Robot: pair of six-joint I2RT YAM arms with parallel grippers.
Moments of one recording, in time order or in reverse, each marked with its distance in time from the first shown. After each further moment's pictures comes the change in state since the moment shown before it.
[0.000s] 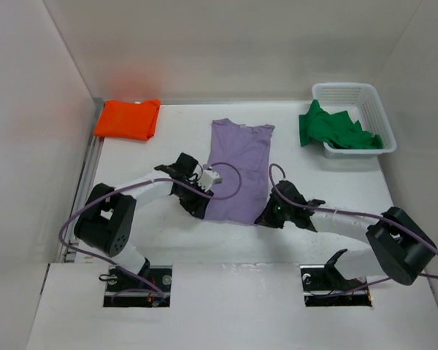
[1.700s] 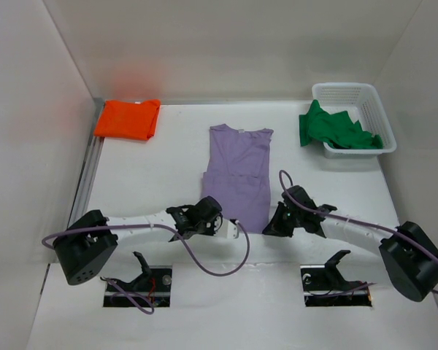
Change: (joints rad) left arm -0.523 -0.289 -0.352 0.301 -0.579 0.511; right arm -0.065 -0.160 -0.096 -0.139 -0.142 -0.035
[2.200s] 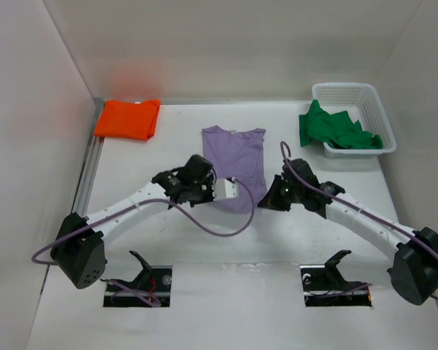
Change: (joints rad) left arm 0.210 -0.022 0.341 -0.346 0.210 -0.038; right arm -0.023 -0.030 0.290 -0.191 0.022 -0.111
